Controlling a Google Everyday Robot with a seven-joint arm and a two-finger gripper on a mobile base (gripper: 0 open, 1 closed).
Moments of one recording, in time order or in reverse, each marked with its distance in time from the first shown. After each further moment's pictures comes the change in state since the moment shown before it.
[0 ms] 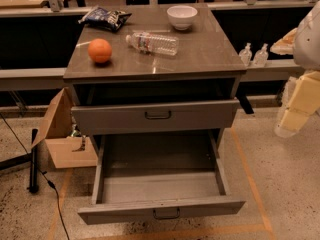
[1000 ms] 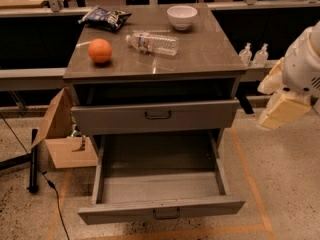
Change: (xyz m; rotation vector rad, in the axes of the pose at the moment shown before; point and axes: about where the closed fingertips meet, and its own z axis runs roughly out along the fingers) arm 0.006 0.006 0.034 0.023 -0.007 0.026
